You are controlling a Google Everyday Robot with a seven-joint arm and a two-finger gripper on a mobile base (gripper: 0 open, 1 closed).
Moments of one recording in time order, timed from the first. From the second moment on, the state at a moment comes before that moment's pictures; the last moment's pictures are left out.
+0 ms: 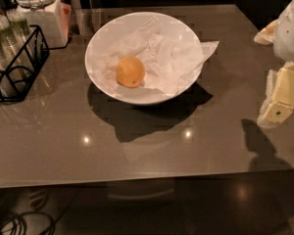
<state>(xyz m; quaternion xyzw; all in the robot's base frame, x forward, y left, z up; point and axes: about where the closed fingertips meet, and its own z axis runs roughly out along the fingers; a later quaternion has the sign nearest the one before) 0.438 -0.217 0.976 -0.60 0.78 -0.03 0.16</state>
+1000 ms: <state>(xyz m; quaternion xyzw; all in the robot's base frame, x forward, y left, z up) 0.496 -0.163 0.971 -0.63 0.75 0.04 0.20</state>
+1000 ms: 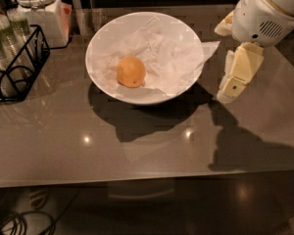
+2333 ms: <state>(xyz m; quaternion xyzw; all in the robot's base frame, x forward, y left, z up) 0.562 -0.103 0.967 -0.64 0.72 0.12 0.26</state>
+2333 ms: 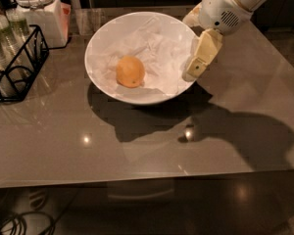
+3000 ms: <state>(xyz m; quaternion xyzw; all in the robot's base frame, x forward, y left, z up) 0.612 -0.065 0.967 -0.65 0.68 0.15 0.28</state>
